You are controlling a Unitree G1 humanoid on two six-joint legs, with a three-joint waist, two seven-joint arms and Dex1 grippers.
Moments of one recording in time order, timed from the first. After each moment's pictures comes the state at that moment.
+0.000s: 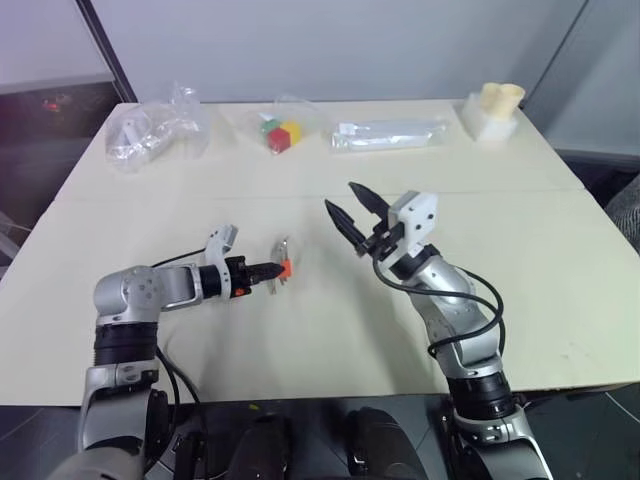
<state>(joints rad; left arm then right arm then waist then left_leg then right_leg) -0.56 0.42 0.23 0.22 -0.75 1.31 -0.55 -0.36 -0.16 0.10 -0.19 0.24 0.12 0.46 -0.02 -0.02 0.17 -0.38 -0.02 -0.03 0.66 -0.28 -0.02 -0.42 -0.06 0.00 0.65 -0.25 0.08</state>
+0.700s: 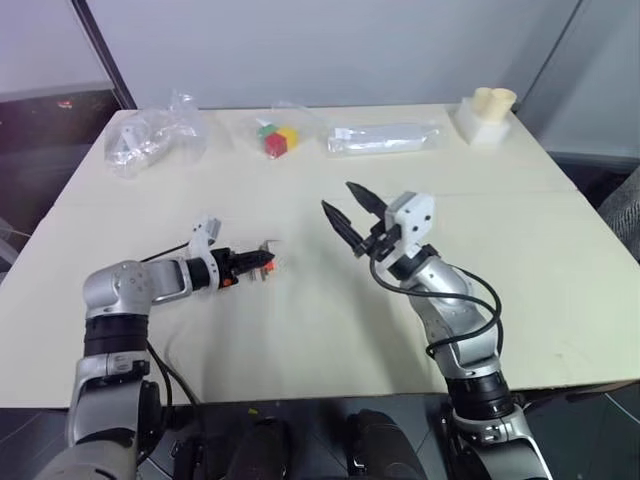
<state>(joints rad) -0.62 0.46 0.27 0.33 -0.73 1.24 -0.51 -0.36 -0.16 0.11 -0.19 0.22 0.10 0.47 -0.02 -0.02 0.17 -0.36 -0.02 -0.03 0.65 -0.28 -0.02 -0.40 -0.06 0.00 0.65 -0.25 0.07</state>
